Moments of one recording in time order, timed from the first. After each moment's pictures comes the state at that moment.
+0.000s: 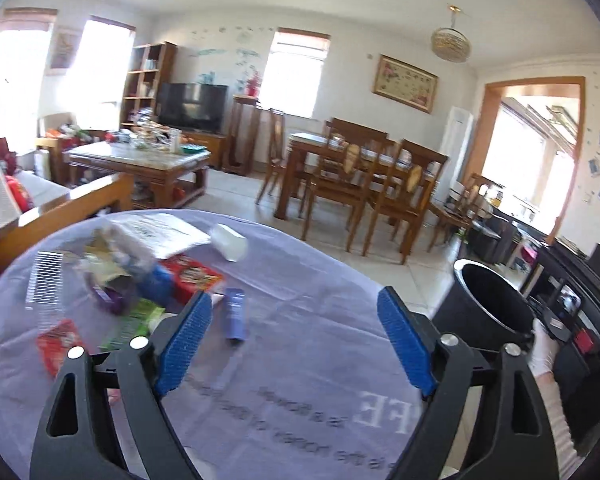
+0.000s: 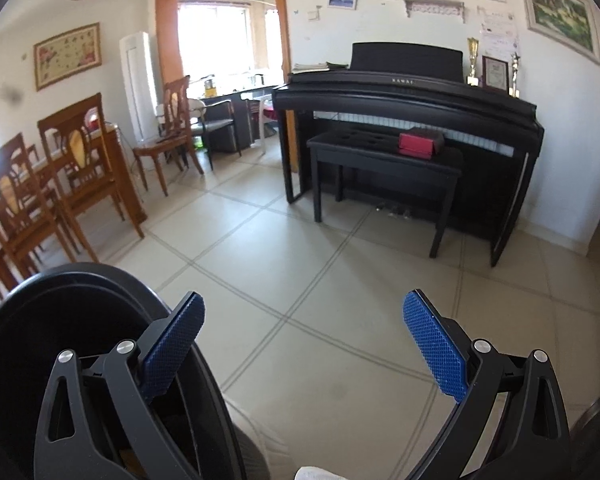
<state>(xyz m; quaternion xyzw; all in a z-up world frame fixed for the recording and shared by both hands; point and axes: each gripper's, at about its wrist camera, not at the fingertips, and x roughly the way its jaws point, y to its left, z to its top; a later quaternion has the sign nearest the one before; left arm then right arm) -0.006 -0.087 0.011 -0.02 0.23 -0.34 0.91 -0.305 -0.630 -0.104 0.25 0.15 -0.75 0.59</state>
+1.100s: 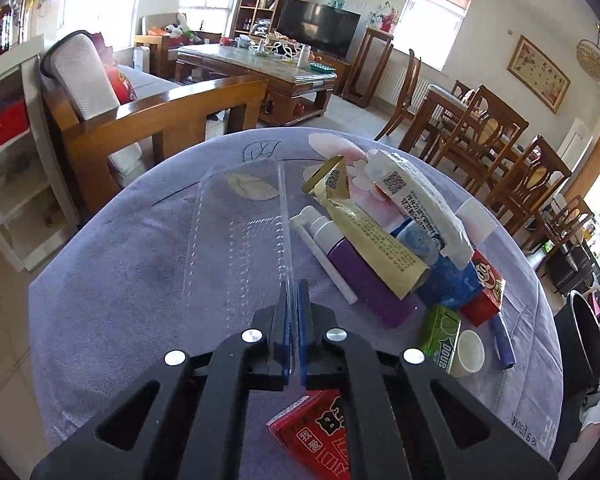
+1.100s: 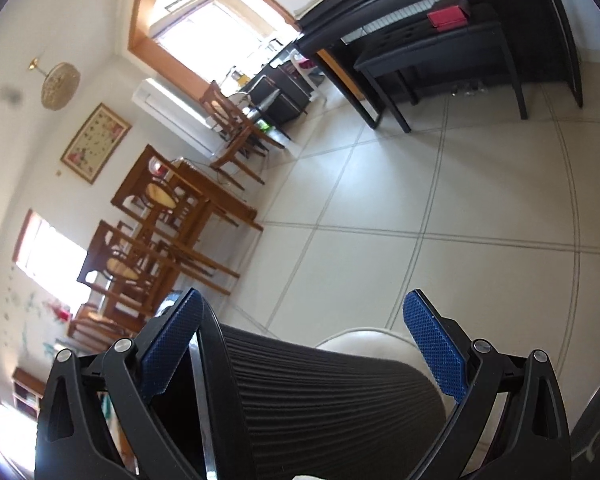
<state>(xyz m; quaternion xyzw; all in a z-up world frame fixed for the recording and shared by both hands) 0.163 0.043 -0.059 -0.05 0.41 -0.18 0.89 -0.314 -0.622 -0.095 0.50 -0.03 -0.58 0.64</state>
